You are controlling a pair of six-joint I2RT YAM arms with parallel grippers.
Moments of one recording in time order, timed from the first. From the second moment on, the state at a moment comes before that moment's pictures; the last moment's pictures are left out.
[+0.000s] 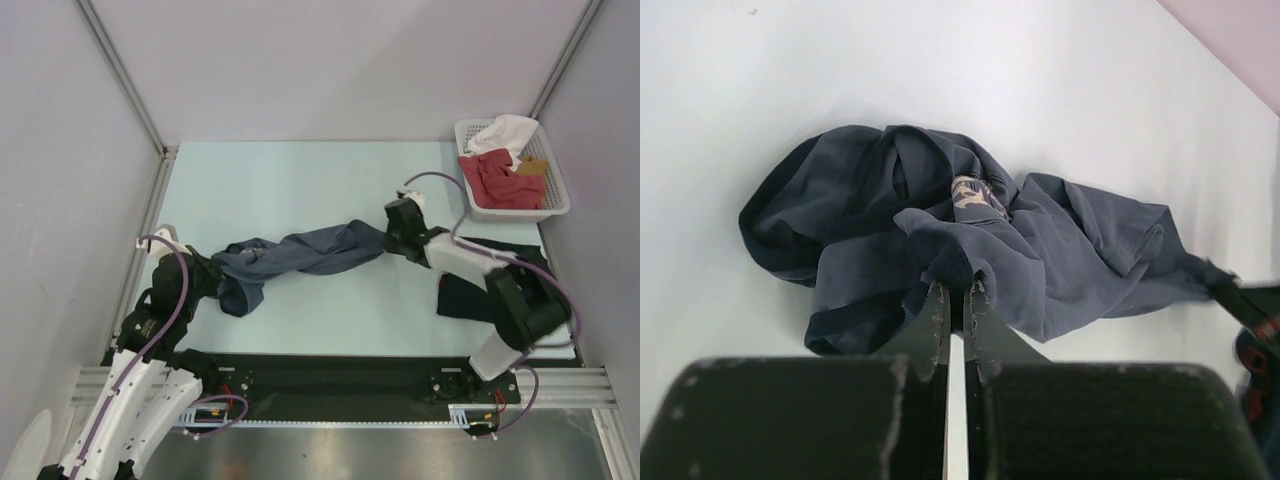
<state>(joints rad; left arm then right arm) -0.33 0.52 0.70 -0.69 -0.35 -0.73 0.52 1.72 1.02 -0.14 0.25 0.55</state>
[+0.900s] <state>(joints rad) -0.19 0.62 0.85 -0.66 -0.23 -0.65 0.89 1.04 0.60 -0.36 0.48 0.73</state>
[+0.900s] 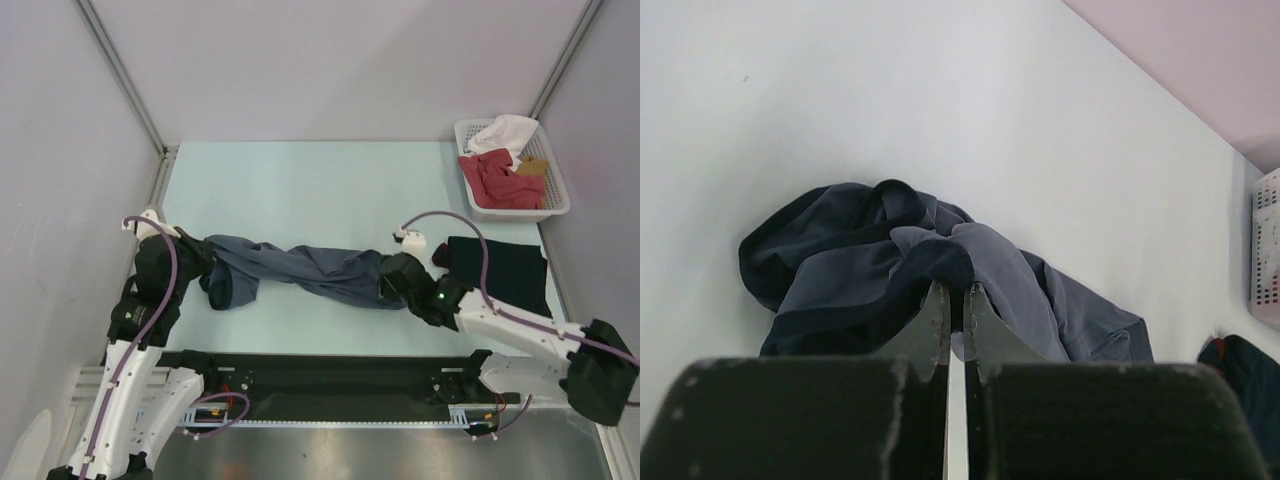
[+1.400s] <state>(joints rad) -0.19 0.60 0.83 -0.66 -0.20 -0.64 0.75 1.48 0.80 -0.17 0.24 0.58</state>
